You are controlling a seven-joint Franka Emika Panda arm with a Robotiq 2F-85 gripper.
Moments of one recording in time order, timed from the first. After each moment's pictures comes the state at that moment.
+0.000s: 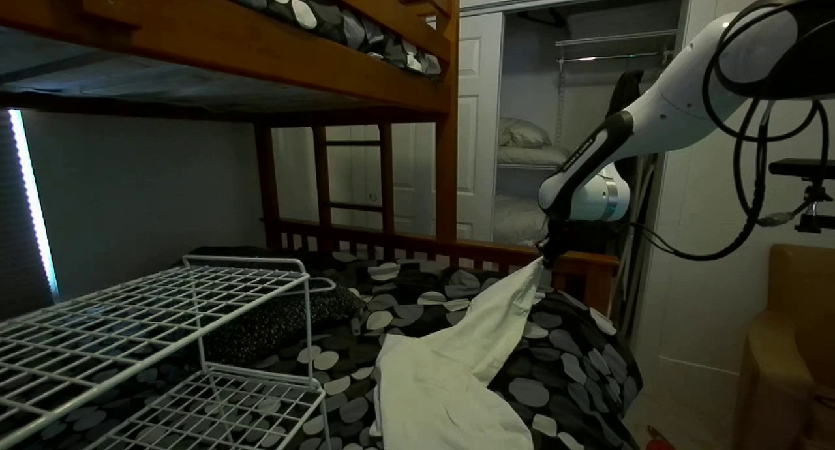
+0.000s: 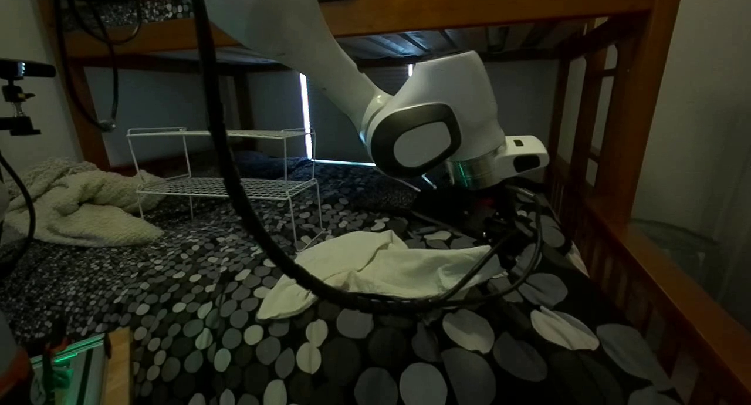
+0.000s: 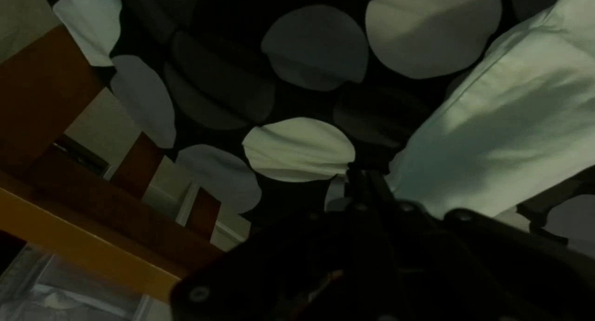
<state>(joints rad) -0.20 0.33 -0.15 -2.01 0.15 2.77 -0.39</state>
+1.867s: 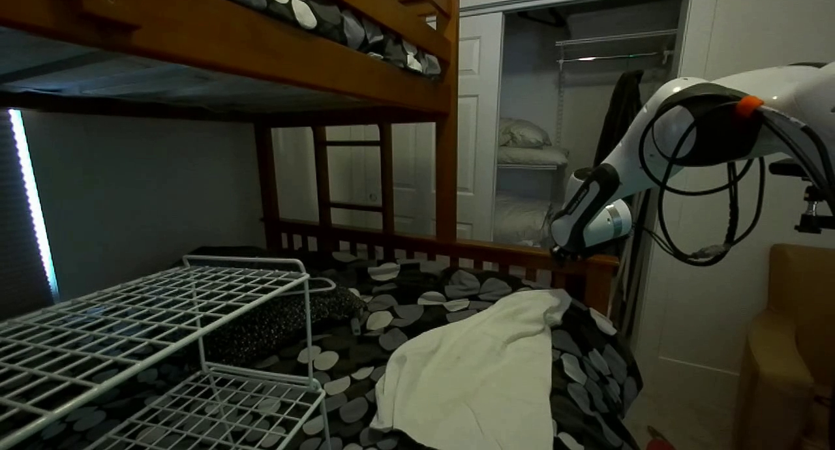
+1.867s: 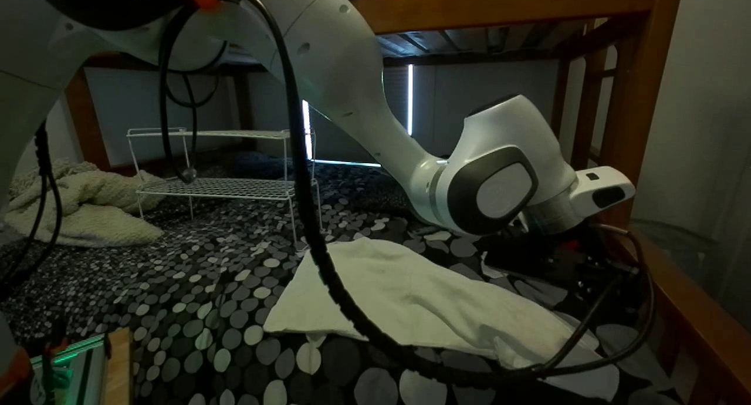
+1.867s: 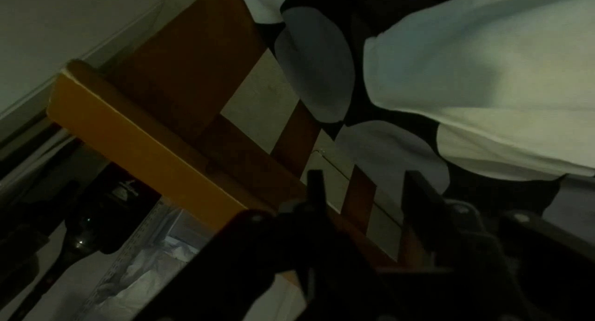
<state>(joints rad) -0.19 0.64 -0.32 -1.73 -0.11 2.91 -0.15</state>
